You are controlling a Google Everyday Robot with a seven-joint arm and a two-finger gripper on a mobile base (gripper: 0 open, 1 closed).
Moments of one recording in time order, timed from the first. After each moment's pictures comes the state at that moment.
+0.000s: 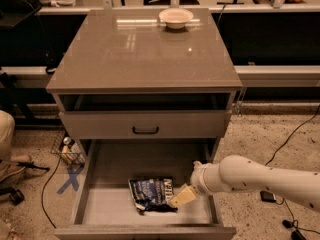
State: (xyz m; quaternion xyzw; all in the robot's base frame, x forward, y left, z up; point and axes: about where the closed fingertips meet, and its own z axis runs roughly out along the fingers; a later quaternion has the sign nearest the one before) arm 0.488 -0.086 0.502 -0.43 0.84 0.18 0.27
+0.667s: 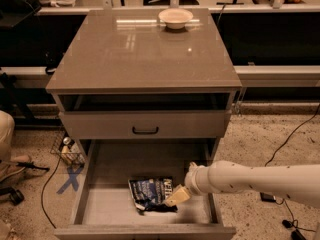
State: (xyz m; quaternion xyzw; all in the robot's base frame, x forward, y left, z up) arm 0.511 -0.077 0.456 -0.43 0.84 0.16 0.28
